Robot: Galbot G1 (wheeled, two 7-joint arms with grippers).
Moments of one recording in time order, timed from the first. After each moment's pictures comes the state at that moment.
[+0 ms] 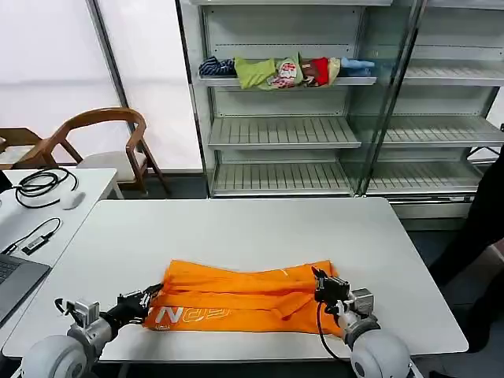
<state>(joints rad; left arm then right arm) 1.43 -0.79 -0.54 -1.89 -0.67 0.39 0.18 -1.26 1.11 0.27 2.01 0.46 -0.49 0.19</state>
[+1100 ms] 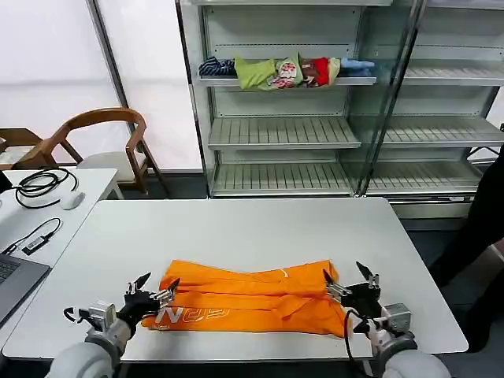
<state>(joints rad) 1.40 -0.84 -0.39 -1.99 -0.72 0.34 -0.22 -1.47 1.10 0.50 2.22 0.38 -0.45 0.14</state>
